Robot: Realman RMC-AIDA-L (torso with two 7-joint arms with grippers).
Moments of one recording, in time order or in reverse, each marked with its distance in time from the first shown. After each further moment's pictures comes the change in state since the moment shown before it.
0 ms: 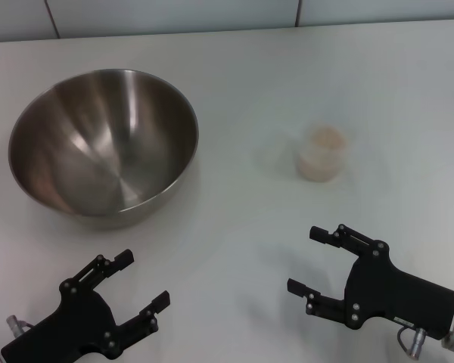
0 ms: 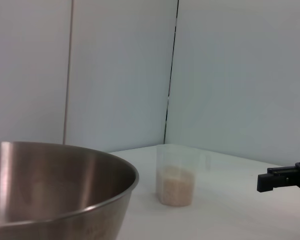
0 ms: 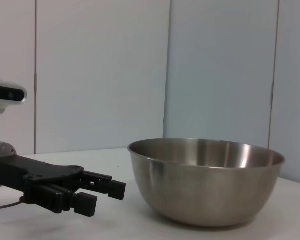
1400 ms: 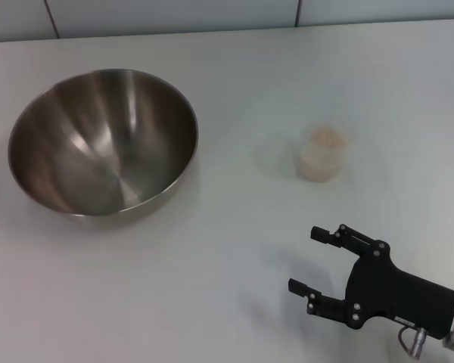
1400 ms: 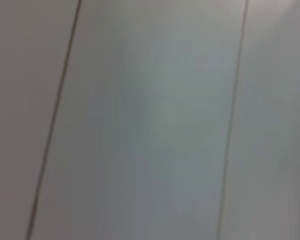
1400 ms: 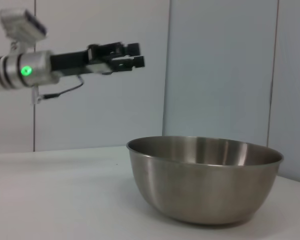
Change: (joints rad) left arm -0.158 -0.002 -0.535 0.580 -0.009 0.277 -0.716; right arm 0.000 -0.002 0.000 -0.001 0.000 0.004 -0.002
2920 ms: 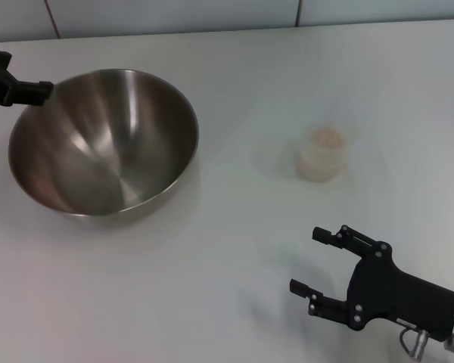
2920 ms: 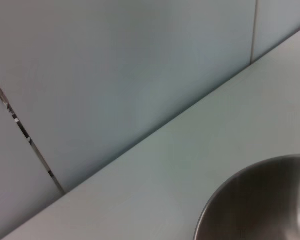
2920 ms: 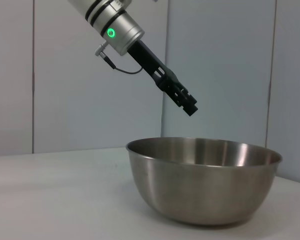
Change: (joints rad) left arm -0.103 0.007 1.130 0.864 0.559 -0.554 -1.057; right arm -0.009 0.000 0.001 0.001 0.003 -0.007 -0.002
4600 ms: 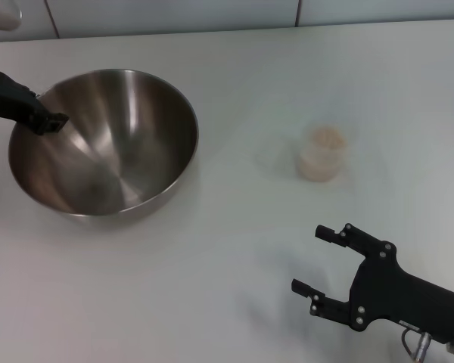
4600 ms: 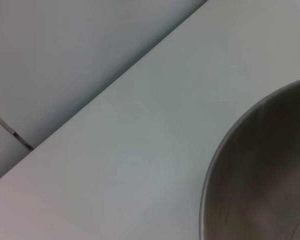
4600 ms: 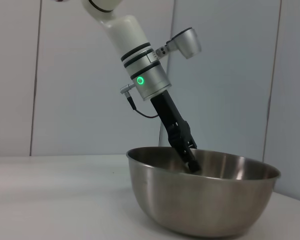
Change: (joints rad) left arm -0.223 0.006 -0.011 -0.434 0.216 -0.156 0.073; right arm -0.012 0.002 0.011 0.003 0.003 -0.028 -0.066
